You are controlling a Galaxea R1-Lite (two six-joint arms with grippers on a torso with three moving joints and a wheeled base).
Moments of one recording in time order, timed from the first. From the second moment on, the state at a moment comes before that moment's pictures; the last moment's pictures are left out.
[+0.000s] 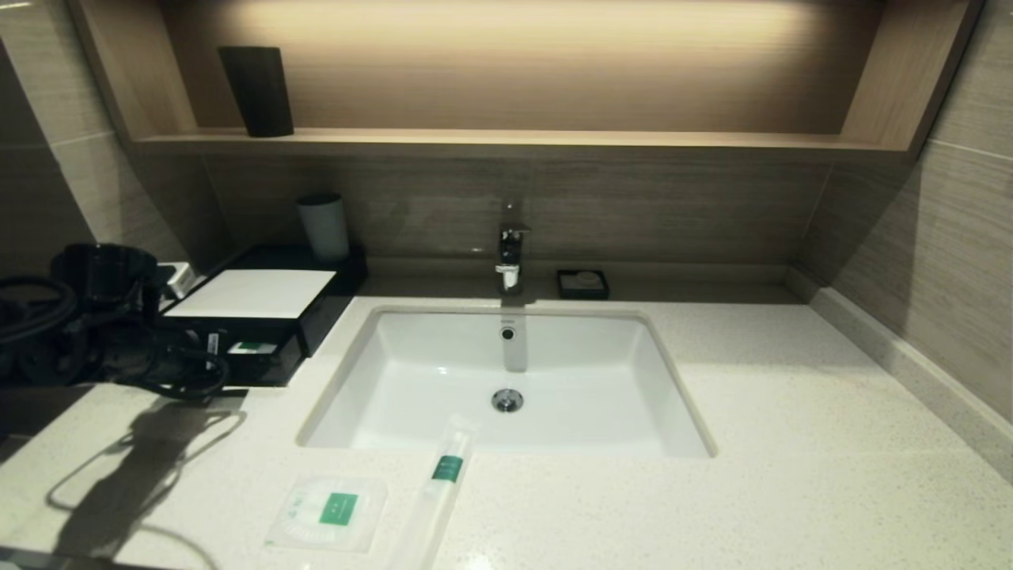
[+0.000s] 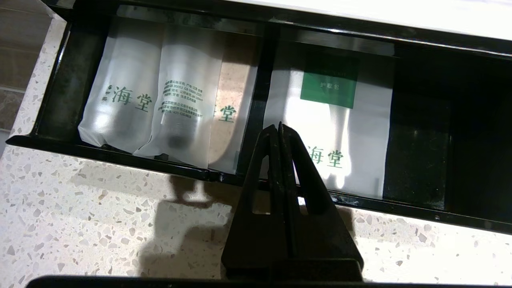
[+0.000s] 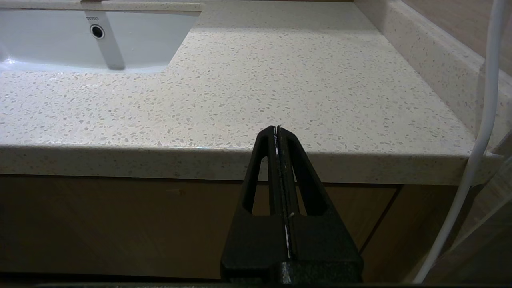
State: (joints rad) left arm 0.21 1.87 -1.01 -0.20 -0.06 0.08; right arm 0.00 0.00 0.00 0.00 0.00 -0.01
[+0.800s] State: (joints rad) left arm 0.21 1.83 -1.00 -0.14 -0.06 0.08; right arm 0.00 0.00 0.00 0.00 0.00 -0.01
